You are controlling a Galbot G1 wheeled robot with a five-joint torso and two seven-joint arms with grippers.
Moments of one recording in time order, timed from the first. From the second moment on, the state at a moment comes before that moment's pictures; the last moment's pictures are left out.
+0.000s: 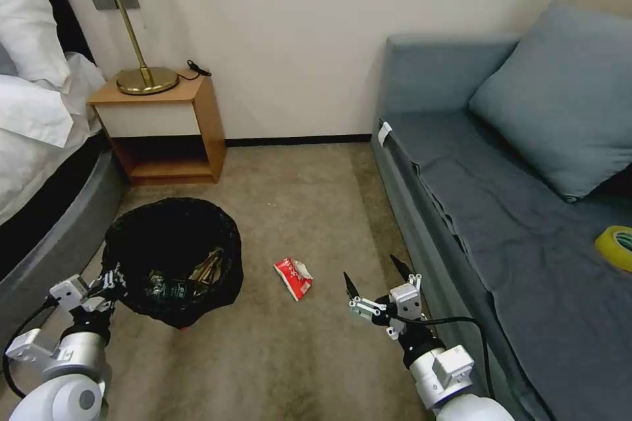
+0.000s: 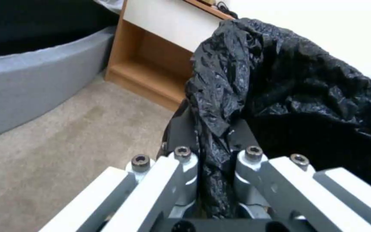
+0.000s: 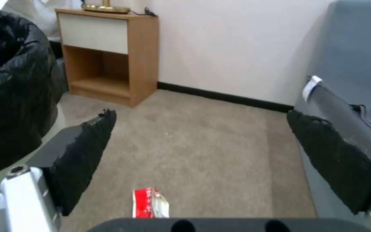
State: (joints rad) left arm 1.53 -1.42 -0.98 -2.01 -0.69 0.18 0.05; right arm -1.62 1.15 0.22 2.23 0.10 -0.05 0.12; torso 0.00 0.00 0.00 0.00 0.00
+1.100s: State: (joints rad) left arm 1.53 -1.40 -1.01 -1.97 -0.67 0.18 0.08; right arm -1.49 1.09 0.15 2.13 0.14 -0.06 0.09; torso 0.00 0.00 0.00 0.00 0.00
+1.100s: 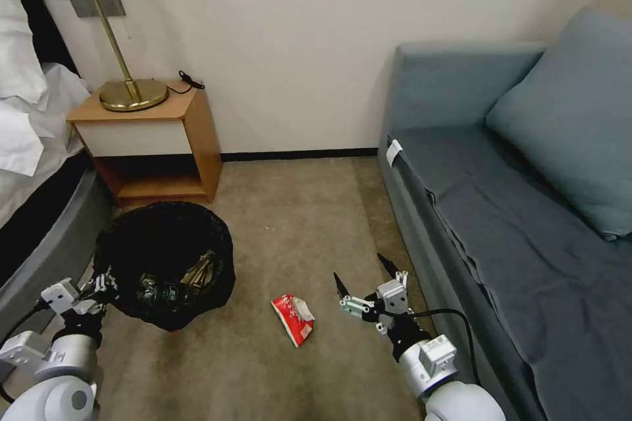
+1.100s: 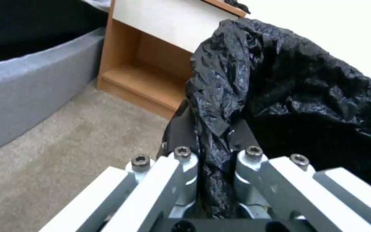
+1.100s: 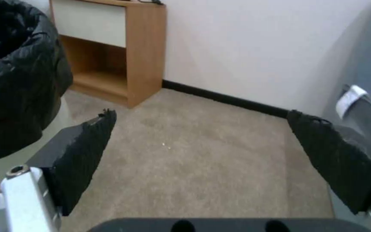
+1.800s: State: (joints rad) left arm 1.55 -1.40 -0.99 -1.95 -0.63 0.15 0.10; right arm -0.74 0.97 -0.48 1.72 0.49 -0.27 0.02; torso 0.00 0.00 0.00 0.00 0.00
